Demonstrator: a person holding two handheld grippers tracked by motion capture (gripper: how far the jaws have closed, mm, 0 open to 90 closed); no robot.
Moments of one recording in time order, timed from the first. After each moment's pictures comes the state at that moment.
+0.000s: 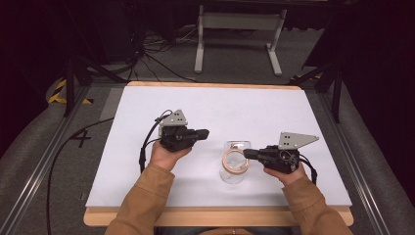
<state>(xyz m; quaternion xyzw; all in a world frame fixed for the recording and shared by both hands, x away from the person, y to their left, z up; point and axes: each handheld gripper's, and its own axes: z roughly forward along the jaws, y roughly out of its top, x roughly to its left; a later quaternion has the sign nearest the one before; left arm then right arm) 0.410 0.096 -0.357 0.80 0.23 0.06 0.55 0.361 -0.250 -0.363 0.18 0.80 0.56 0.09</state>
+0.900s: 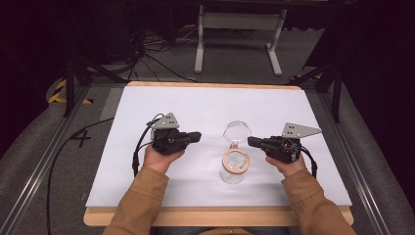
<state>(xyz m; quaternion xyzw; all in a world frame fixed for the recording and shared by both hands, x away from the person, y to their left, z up) 0.406 0.110 -0.364 0.80 0.25 0.05 0.54 0.385 -0.264 -0.367 0.23 0.78 0.57 0.12</state>
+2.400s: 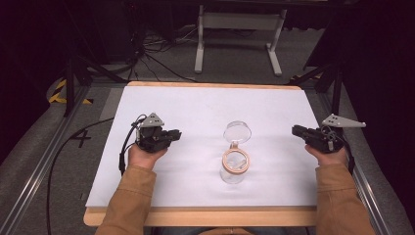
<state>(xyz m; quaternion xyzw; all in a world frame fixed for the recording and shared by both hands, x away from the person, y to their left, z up) 0.423 0.152 -0.388 0.81 0.34 0.11 0.48 0.401 -0.379 -0.360 0.40 0.75 0.47 0.22</state>
